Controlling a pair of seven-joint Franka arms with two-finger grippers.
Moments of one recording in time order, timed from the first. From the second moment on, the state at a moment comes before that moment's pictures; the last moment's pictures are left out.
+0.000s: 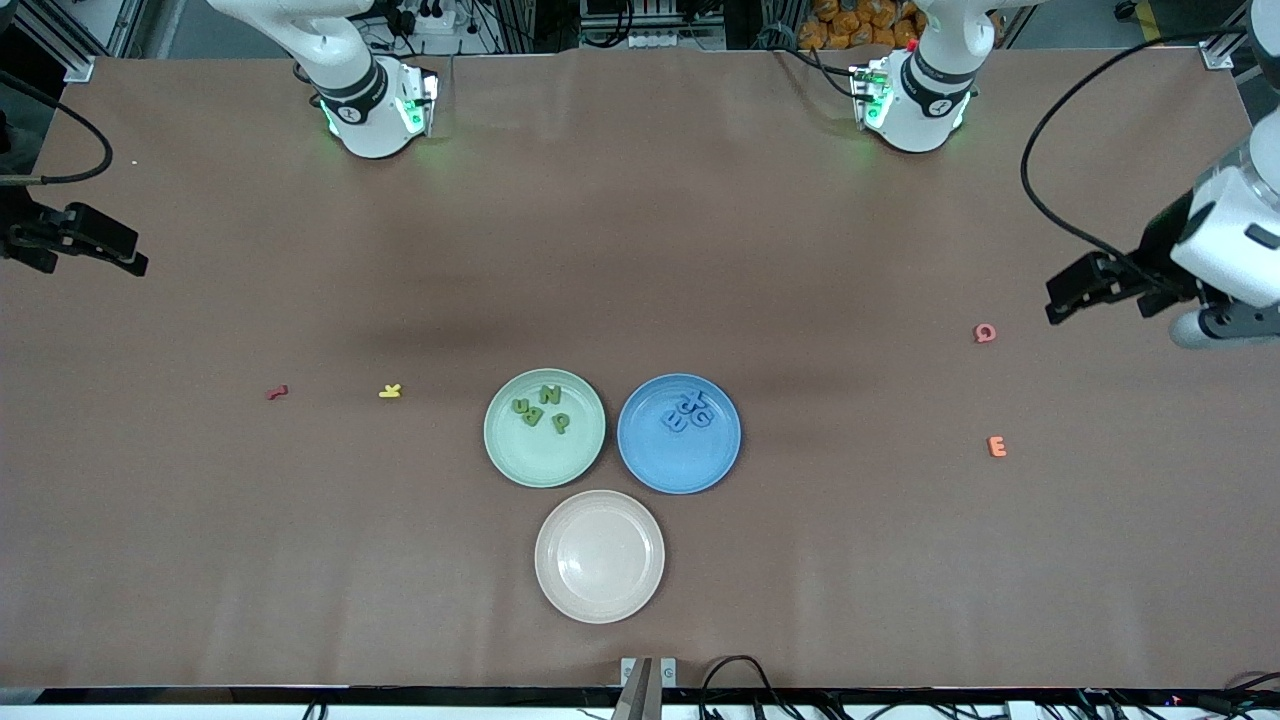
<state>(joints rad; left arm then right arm) 0.10 0.16 -0.28 -1.37 0.05 1.56 -0.24 0.01 0.03 -0.04 -1.50 -0.01 1.49 0.01</state>
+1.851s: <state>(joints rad) -0.05 0.03 -0.11 -1.60 0.04 1.72 -0.13 0.01 0.03 -0.04 -1.50 -0.01 1.49 0.01</state>
